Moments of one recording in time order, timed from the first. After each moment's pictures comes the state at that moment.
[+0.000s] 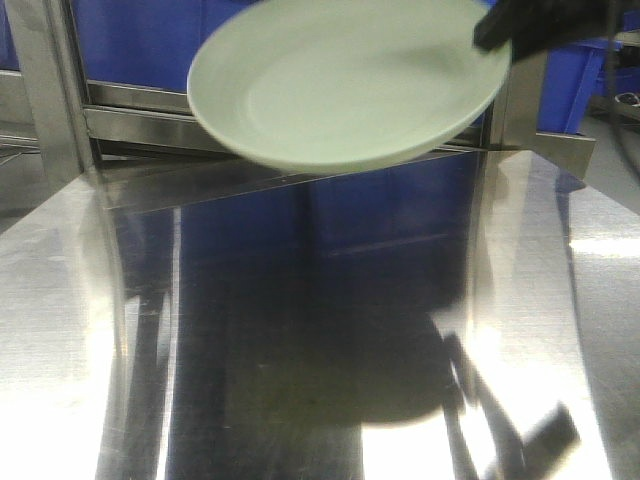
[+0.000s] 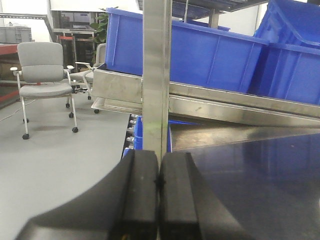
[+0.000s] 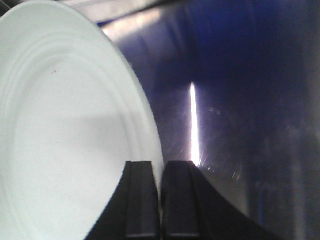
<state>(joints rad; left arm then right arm) 0.00 0.00 0.01 0.02 0.01 -0.05 0.28 1.29 -0.96 0.54 0.32 -0.09</state>
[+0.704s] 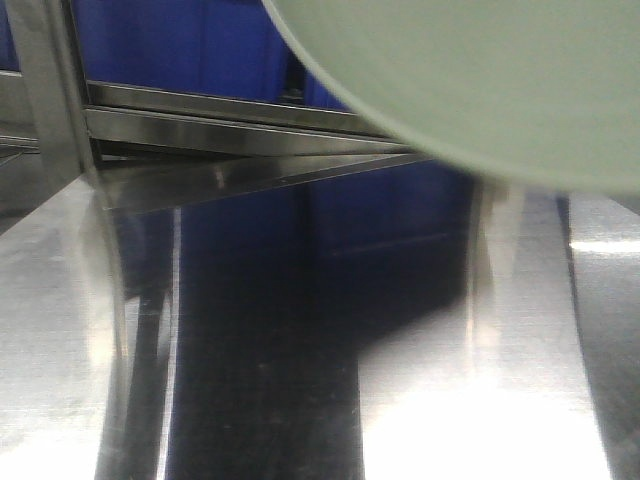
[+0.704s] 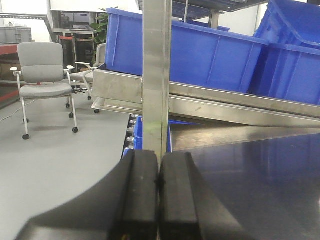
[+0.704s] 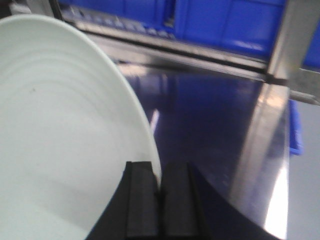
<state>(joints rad) 0.00 0.00 0.01 0.02 0.01 -0.05 0.28 0.59 -0.79 0.16 0.62 -0.10</state>
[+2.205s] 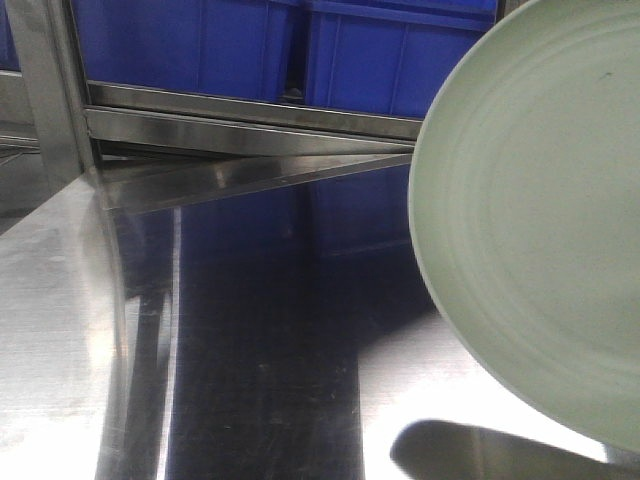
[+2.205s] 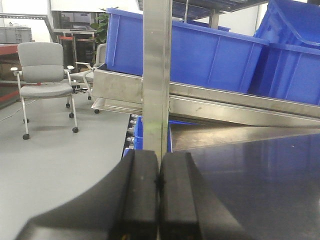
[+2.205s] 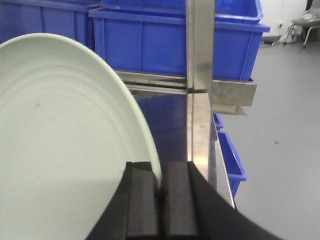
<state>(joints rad) 0.00 0.00 0.01 0.02 0.01 -0.05 0.12 0.08 0.00 0.20 -0.01 -0.08</state>
